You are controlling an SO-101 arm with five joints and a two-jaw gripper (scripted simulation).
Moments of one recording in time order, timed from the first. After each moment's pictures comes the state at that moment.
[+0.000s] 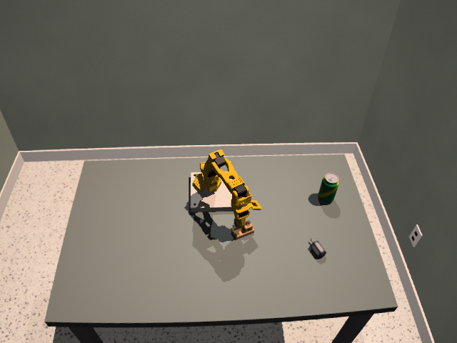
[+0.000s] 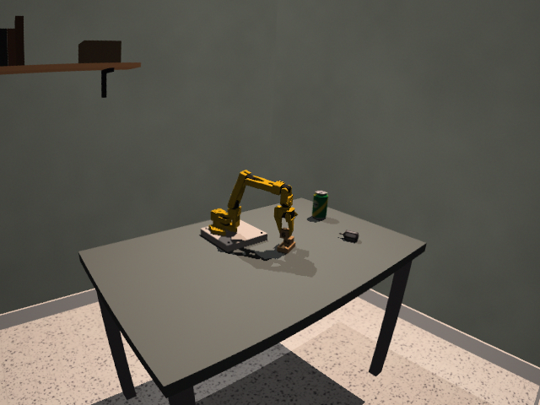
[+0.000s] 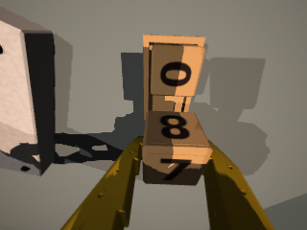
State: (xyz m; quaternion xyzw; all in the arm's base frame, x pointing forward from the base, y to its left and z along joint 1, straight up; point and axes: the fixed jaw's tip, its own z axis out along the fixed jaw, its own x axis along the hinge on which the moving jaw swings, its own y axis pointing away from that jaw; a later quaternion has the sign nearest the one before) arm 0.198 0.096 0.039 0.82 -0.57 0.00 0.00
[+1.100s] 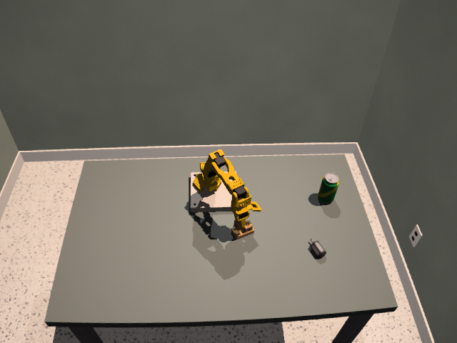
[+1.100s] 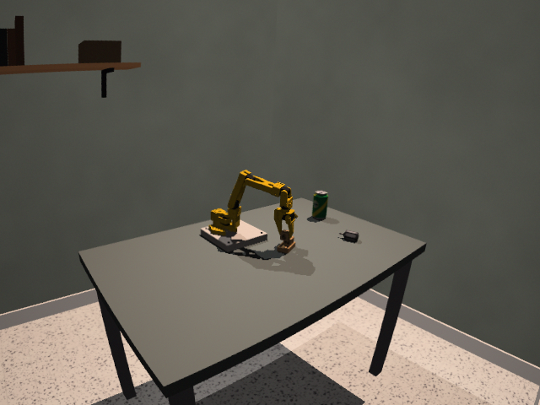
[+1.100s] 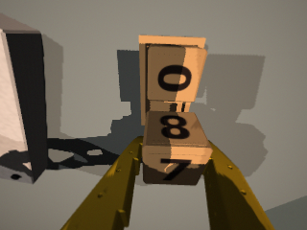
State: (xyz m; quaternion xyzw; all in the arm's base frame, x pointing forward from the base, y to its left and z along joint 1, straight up) arm 0.199 0.097 0.031 0.82 -0.57 0.00 0.00
